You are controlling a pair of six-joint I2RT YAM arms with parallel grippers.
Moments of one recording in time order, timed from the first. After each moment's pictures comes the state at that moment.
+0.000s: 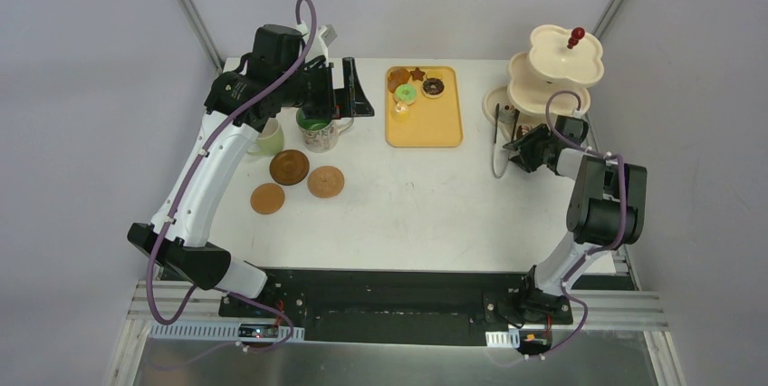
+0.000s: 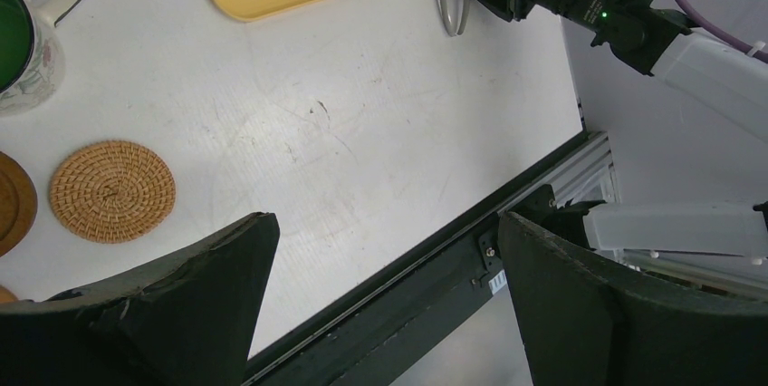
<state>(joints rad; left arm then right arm) -0.43 1.45 1.82 -0.99 0.36 -0.45 -0.21 1.74 0.90 -0.01 -0.35 0.79</state>
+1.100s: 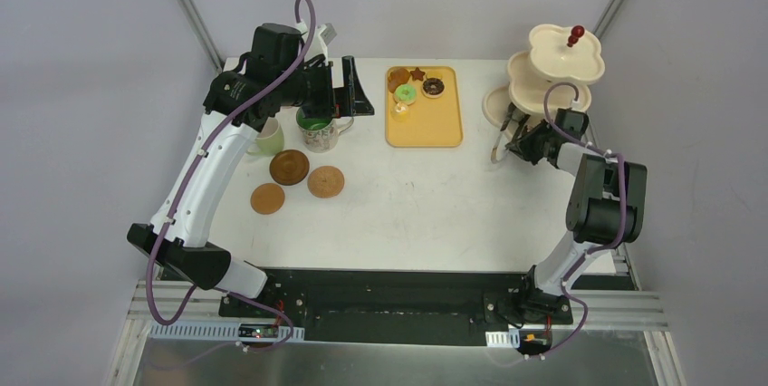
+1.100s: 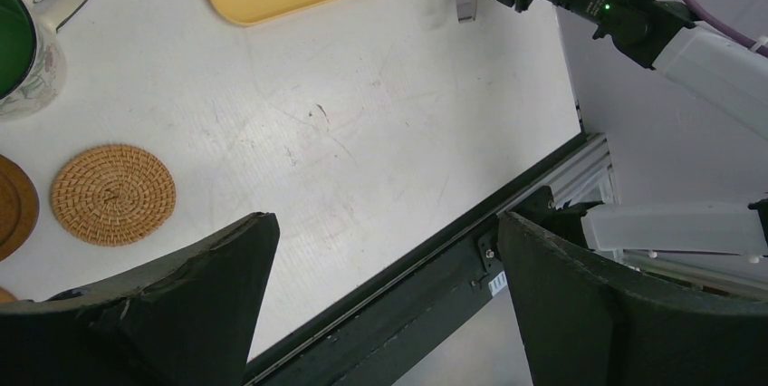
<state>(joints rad) -0.43 1.45 1.83 -0.99 0.36 -0.45 -0.20 1.76 0.95 0.01 -0.38 0.76</state>
